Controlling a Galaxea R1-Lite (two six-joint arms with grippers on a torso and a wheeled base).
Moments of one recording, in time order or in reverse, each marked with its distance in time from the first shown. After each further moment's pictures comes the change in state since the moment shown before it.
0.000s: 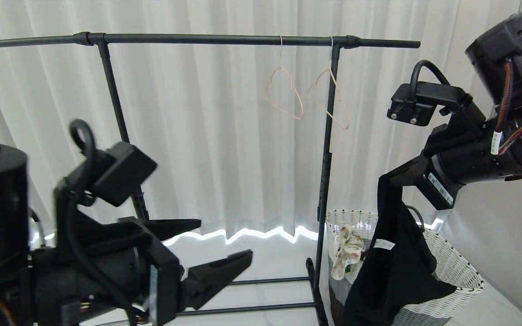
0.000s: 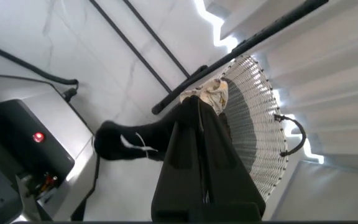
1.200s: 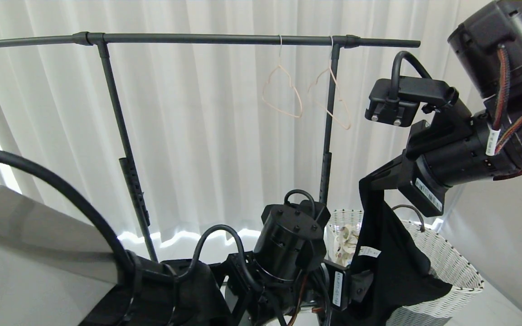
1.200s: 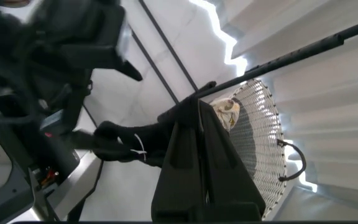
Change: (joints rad) left arm -0.148 0.722 -0.199 -0.420 0.023 -0.193; right arm 0.120 0.030 -0.089 0.056 -0.001 -0.030
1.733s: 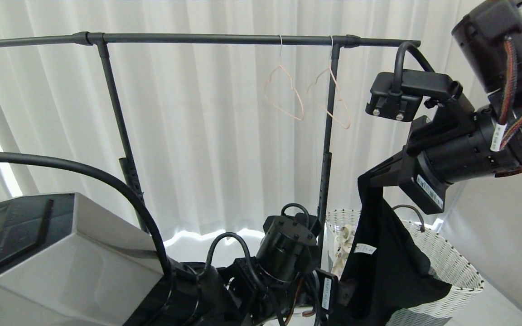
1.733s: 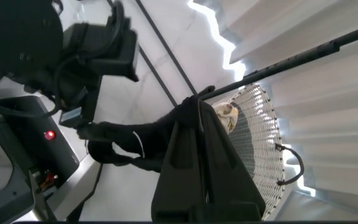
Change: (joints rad) left arm 0.032 0.072 0.026 -0.007 -0.008 0.003; right arm 0.008 -0.002 -0.016 0.001 0.001 -0.002
